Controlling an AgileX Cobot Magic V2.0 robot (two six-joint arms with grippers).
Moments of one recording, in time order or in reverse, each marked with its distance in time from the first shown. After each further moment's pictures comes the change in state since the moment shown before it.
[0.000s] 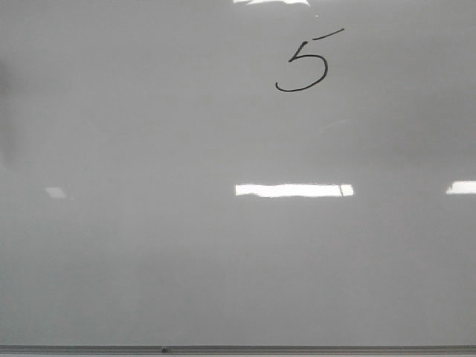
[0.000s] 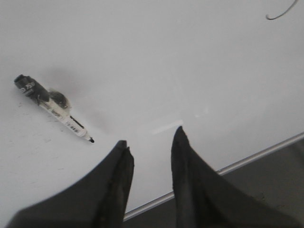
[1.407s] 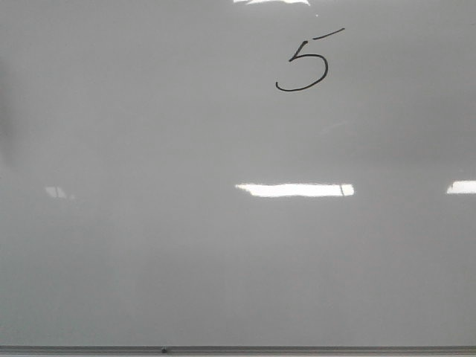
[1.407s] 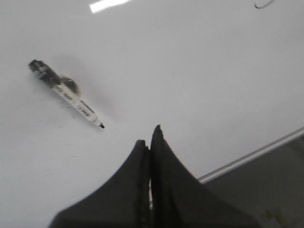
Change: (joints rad) left arm 0.031 -0.251 0.192 0.037 -0.042 0.012; right arm 0.000 -0.017 0.000 0.002 0.009 0.005
